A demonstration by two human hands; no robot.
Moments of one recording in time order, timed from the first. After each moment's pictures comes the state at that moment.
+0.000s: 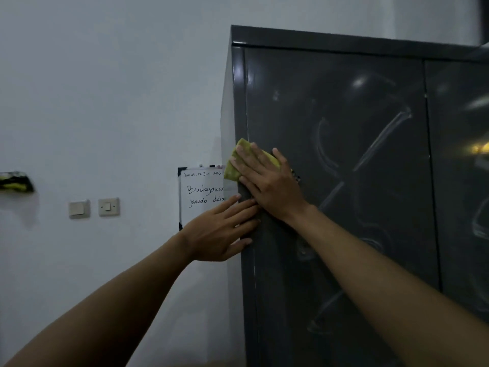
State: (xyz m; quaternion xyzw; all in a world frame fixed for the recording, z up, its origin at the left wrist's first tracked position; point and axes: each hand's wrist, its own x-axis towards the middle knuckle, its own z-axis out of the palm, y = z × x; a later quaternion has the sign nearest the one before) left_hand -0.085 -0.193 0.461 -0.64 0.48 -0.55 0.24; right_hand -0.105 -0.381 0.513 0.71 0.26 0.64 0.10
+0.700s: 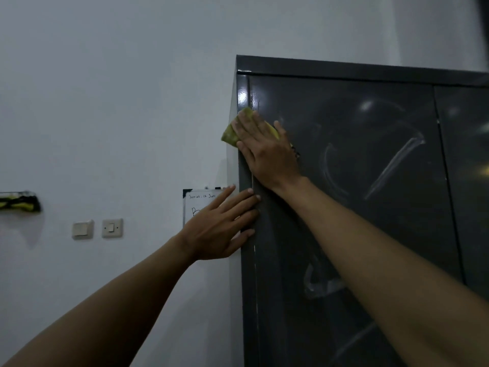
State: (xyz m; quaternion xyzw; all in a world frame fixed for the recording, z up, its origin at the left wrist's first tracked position) left_hand -0.074 -0.198 0.512 -0.63 0.43 -0.62 0.18; right_hand -0.092 -0.366 0.615 0.71 0.21 0.67 0.06
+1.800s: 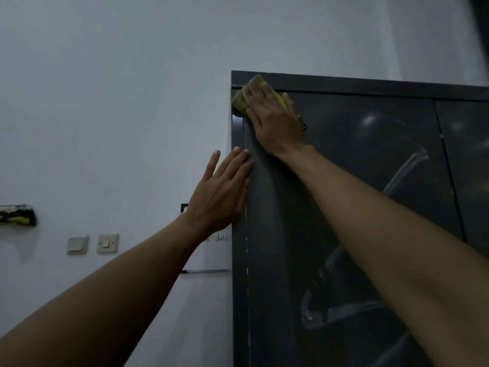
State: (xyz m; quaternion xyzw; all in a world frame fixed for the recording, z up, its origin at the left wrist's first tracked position) left_hand -0.091 -0.233 0.579 -0.69 0.31 -0.66 0.04; right_hand -0.089 -0.393 0.704 0.71 0.21 0.68 0.02
